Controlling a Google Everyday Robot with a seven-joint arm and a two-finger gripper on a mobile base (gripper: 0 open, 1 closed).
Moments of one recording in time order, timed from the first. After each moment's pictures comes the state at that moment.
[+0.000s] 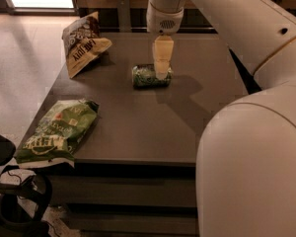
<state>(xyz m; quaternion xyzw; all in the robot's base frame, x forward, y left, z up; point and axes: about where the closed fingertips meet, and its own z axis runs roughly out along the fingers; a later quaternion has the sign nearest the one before) 0.679 -0.035 0.899 -0.74 0.66 -0.02 0.12</state>
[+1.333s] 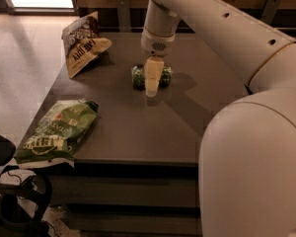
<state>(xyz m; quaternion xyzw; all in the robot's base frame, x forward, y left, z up) 0.671 -0.014 0.839 -0.72 0.69 0.04 0.11</state>
